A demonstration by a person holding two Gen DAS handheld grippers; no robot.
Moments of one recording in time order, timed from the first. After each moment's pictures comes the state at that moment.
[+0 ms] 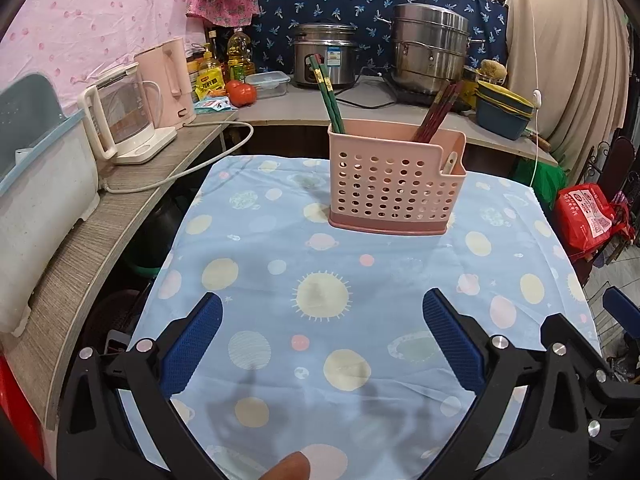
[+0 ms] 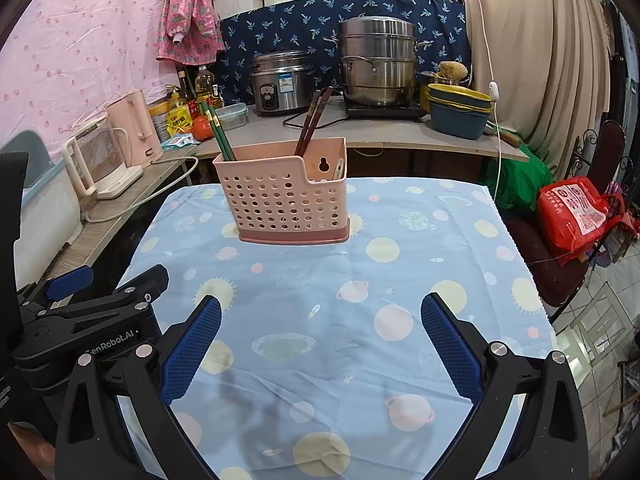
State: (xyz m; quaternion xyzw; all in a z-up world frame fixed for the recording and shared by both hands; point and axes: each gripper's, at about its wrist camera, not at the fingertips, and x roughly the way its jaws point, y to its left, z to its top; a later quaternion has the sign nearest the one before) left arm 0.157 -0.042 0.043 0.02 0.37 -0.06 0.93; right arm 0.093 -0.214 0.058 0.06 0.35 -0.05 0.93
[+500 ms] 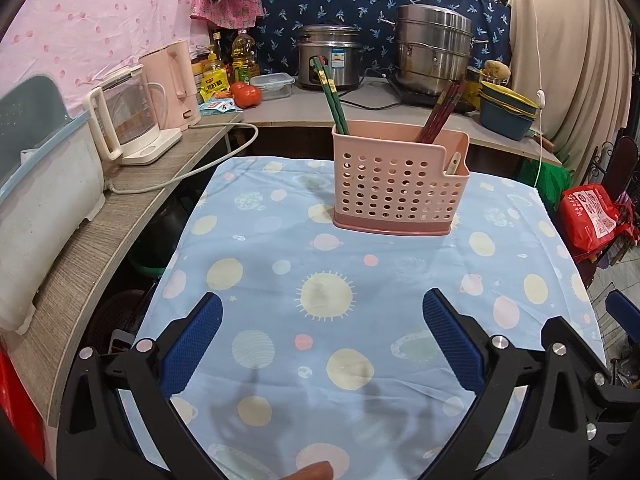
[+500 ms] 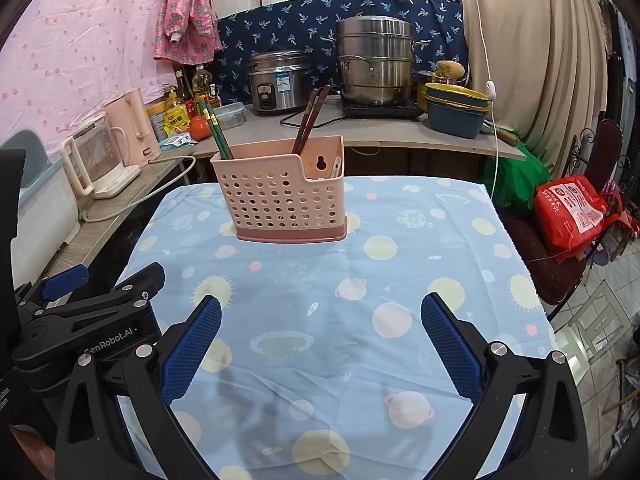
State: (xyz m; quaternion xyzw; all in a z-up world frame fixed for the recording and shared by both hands) left arm 0.155 -0.043 0.043 0.03 0.37 -0.05 0.93; right arm 0.089 -0.213 0.054 0.06 0.35 -0.06 0.93
